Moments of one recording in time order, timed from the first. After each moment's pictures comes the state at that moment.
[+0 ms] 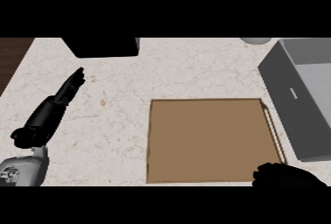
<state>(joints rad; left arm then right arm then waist) -0.17 0.26 0.05 -1.58 -0.12 -0.21 -0.05 0.13 -0.62 0.32 -1.56 1.09 -0.05 -1.04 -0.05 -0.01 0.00</state>
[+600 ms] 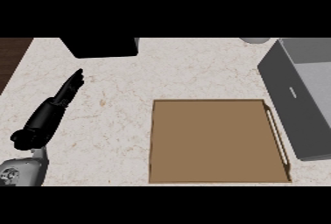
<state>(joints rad) -0.16 0.26 0.05 -1.58 -0.12 -0.22 -0.07 0.42 -0.90 -0.02 -1.86 0.51 -0.08 -1.16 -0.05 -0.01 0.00</state>
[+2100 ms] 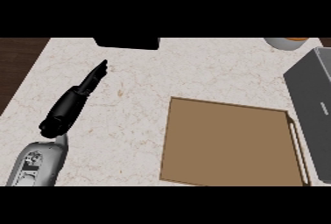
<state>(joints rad) -0.28 0.20 -0.02 -1.52 -0.16 -0.24 -0.07 -0.30 -1.16 0.01 -1.02 0.36 0.26 -0.89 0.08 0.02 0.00</state>
